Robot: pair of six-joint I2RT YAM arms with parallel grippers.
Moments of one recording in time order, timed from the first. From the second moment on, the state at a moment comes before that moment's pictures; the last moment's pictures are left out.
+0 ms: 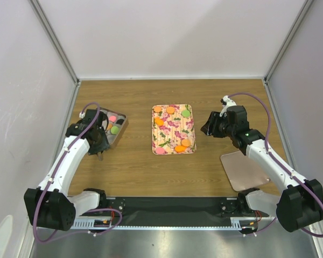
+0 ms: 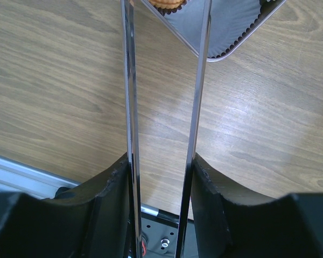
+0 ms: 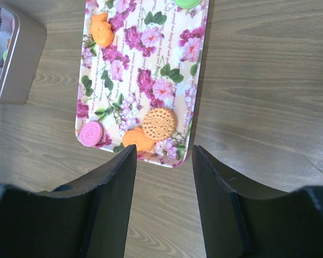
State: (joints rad) left arm -0.12 1.14 0.97 -1.03 -0.25 -0.46; right arm 0.33 1.16 0.82 -0.27 -0.20 0.43
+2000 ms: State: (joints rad) left arm -0.88 2.08 1.87 -0.53 -0.23 -0.42; right arm 0.13 1.07 1.26 -0.50 -0.04 0.49
